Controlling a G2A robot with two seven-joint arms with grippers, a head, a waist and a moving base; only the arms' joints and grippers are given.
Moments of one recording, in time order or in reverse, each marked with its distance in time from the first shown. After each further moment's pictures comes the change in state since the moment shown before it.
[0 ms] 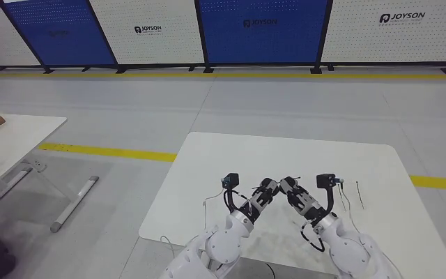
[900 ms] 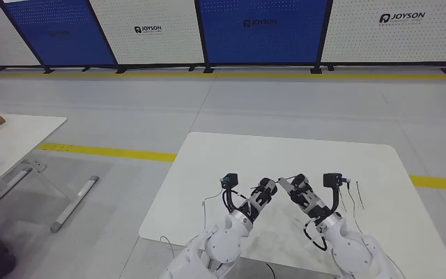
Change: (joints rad) left arm 0.003 -0.004 -0.005 0.005 0.015 0.017 0.015; right arm -0.012 0.002 0.018 -0.015 -0.024 0.015 -0.056
